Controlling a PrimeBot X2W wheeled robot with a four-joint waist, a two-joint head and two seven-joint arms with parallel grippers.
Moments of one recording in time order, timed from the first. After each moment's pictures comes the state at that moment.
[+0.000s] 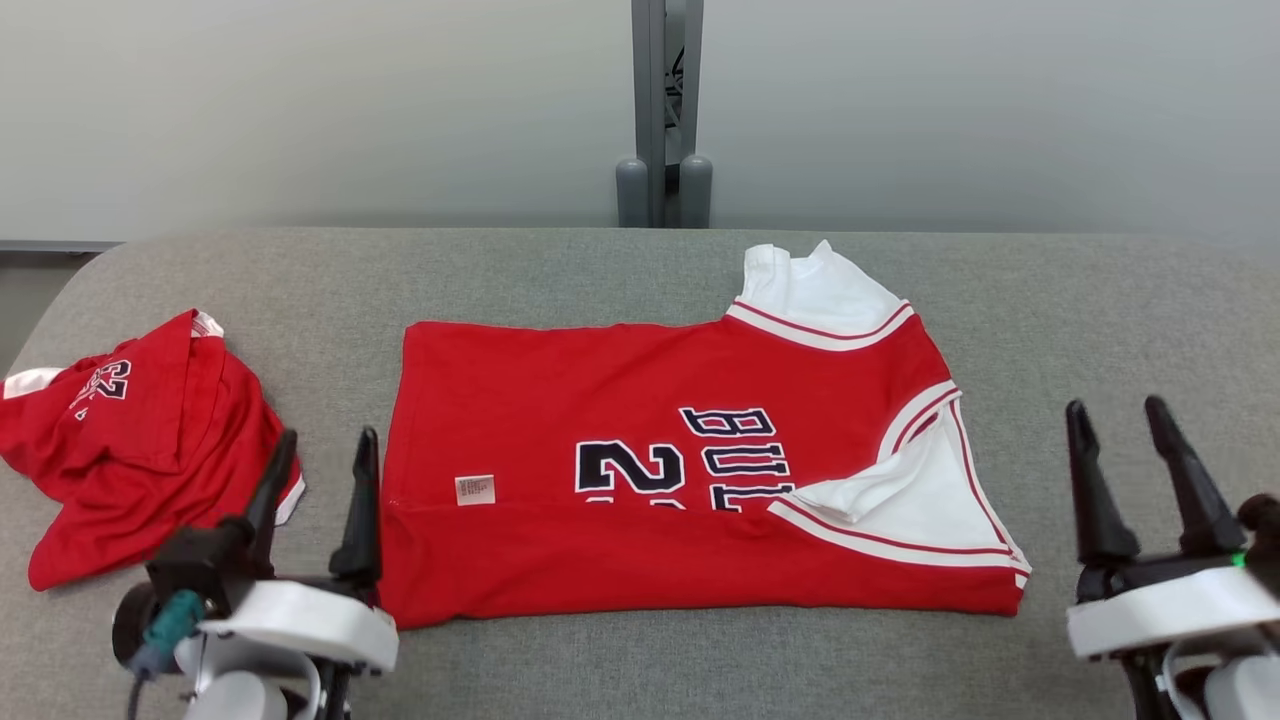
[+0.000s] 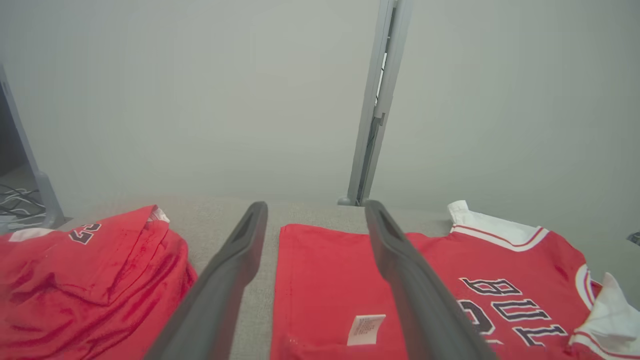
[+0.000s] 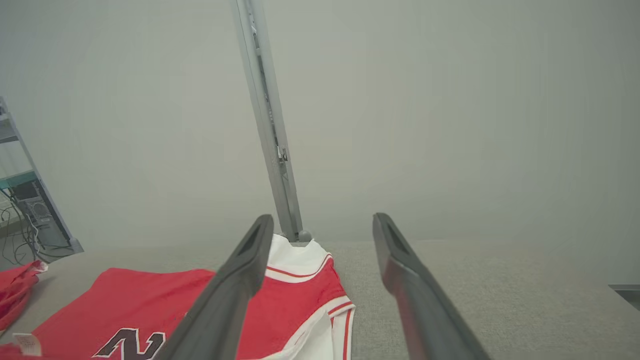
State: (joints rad) left arm -0.15 0.17 -0.15 0.29 -0.38 0.01 -0.26; right arm -0.11 -0.18 0.03 0.18 0.36 0.13 -0.26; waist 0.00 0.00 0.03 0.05
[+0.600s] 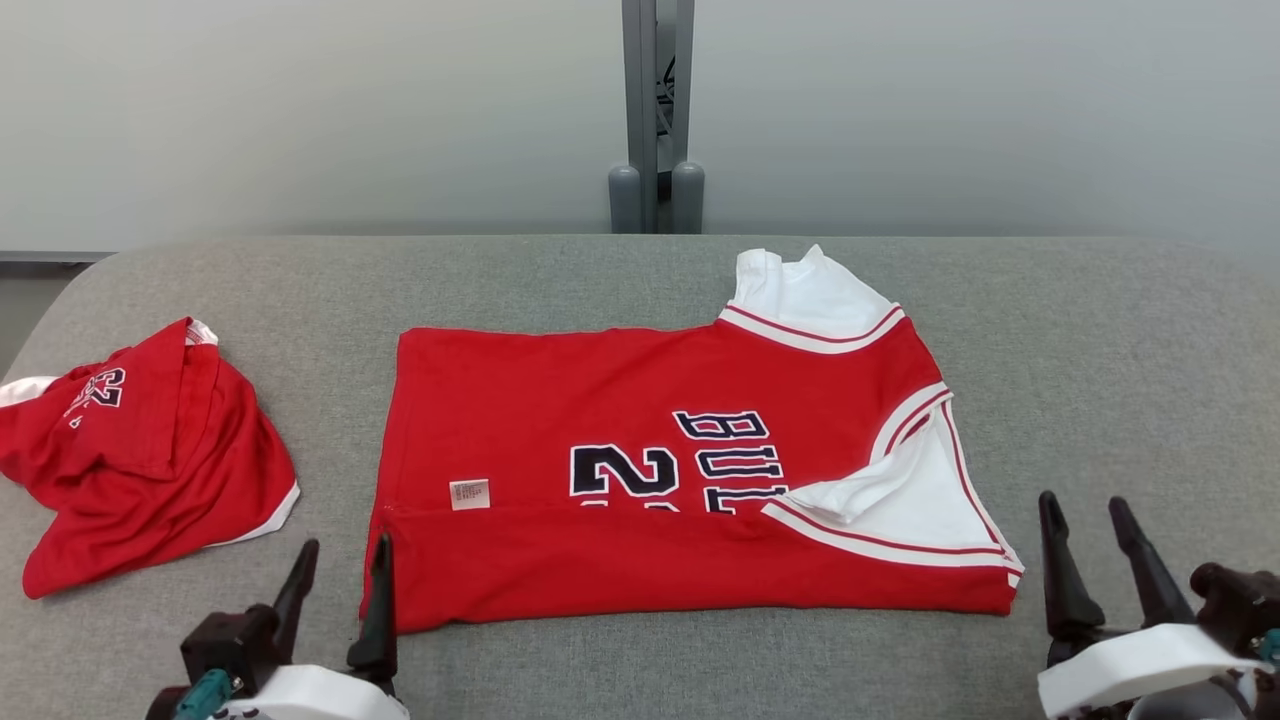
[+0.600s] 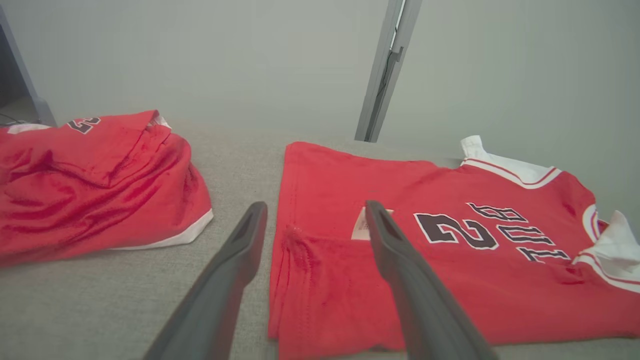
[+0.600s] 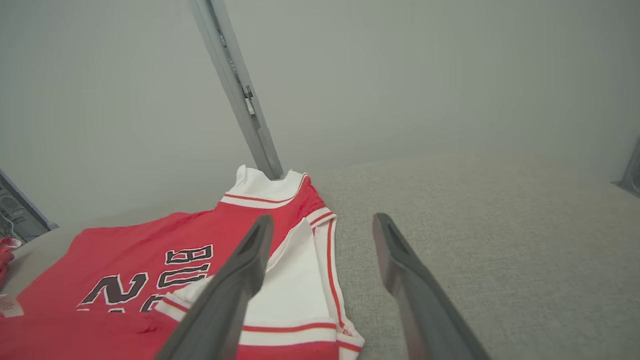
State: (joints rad) left arm -0.05 0.05 0.00 0.39 -0.24 -0.08 -0.26; right arm -0.07 -0.11 0.01 0.34 0.35 0.13 -0.26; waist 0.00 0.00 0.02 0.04
